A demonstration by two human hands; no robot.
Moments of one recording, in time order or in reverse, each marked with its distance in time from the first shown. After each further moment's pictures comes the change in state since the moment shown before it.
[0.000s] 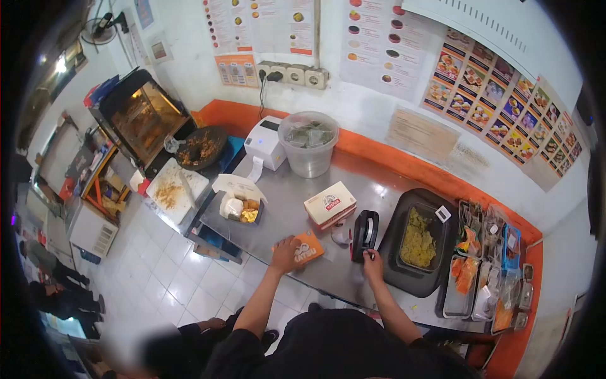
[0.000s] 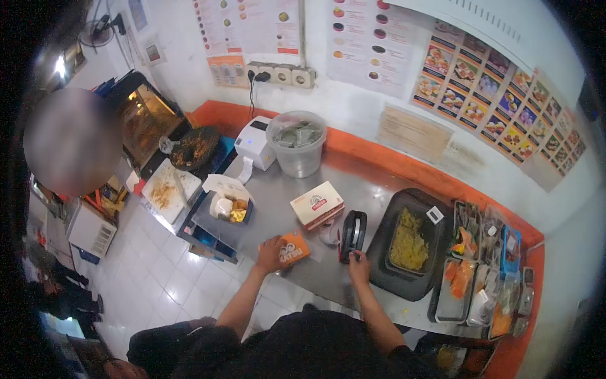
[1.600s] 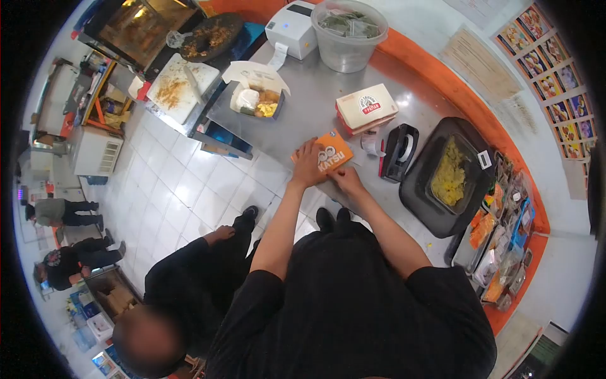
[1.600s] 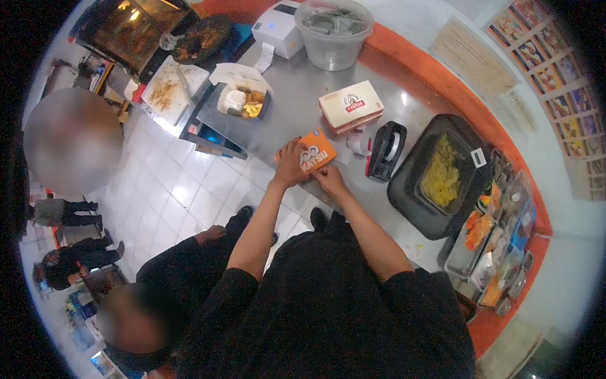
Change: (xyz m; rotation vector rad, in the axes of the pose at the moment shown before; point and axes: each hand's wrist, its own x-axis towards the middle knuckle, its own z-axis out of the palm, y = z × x) left_hand -0.010 0.006 0.024 -0.113 0.081 -0.187; right_hand -0.039 -0.030 0.154 0.032 -0.740 -0.097
